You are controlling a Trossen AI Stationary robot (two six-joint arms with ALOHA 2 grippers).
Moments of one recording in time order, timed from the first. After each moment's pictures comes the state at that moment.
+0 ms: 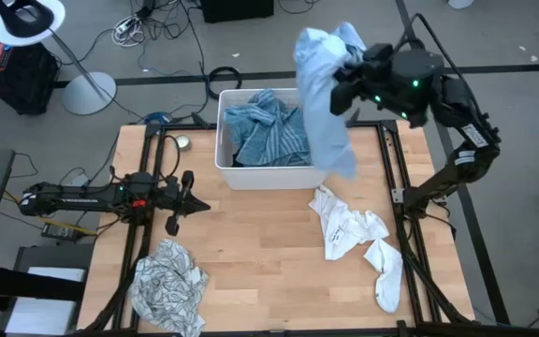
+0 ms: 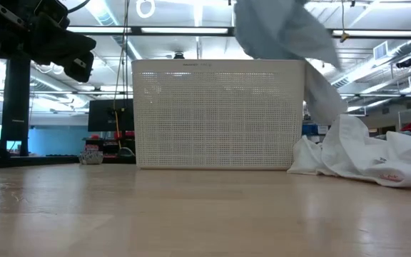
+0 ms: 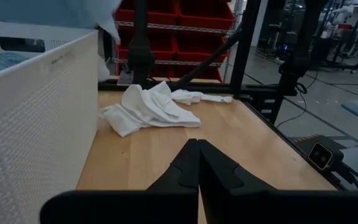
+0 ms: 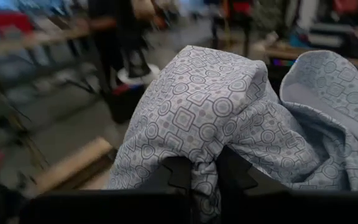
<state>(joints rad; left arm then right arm) 0.04 0.34 0.15 0.14 0.22 -0.08 -0.15 1.47 2.22 -0.99 0.67 0.25</state>
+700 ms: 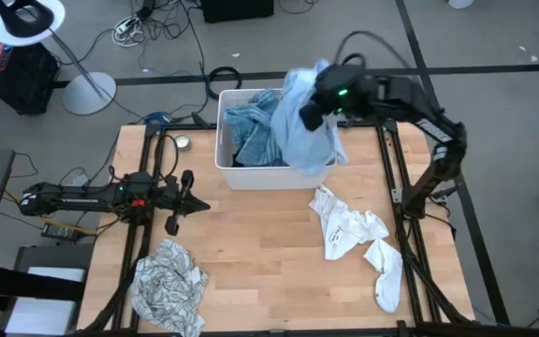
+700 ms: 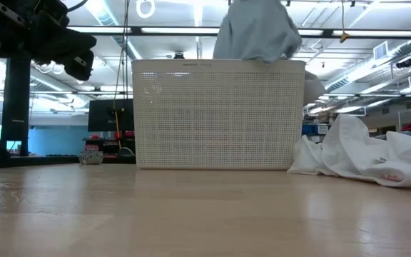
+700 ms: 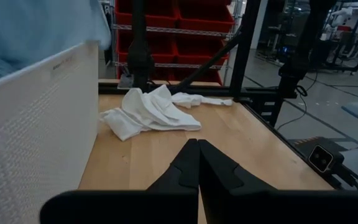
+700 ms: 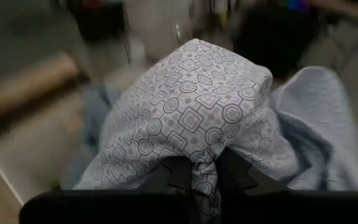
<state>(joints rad) 0.04 0.34 0.15 0.16 0.22 -0.08 -0.24 1.65 2.23 -1.22 0.57 0.29</state>
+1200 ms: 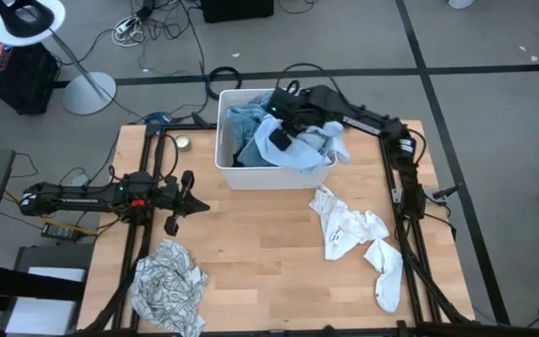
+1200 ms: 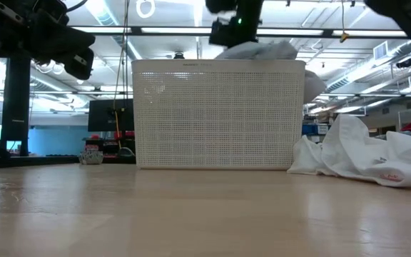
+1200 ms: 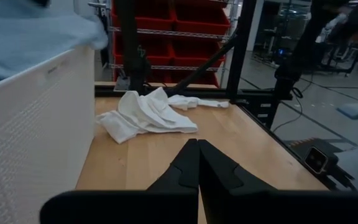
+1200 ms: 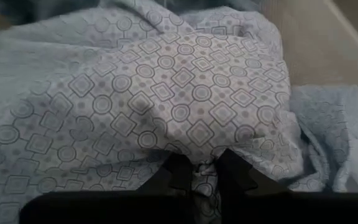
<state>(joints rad) 0.04 0.34 0.15 0.17 0.24 -0.08 -0.35 2.02 2.23 -1.38 0.37 0.31</state>
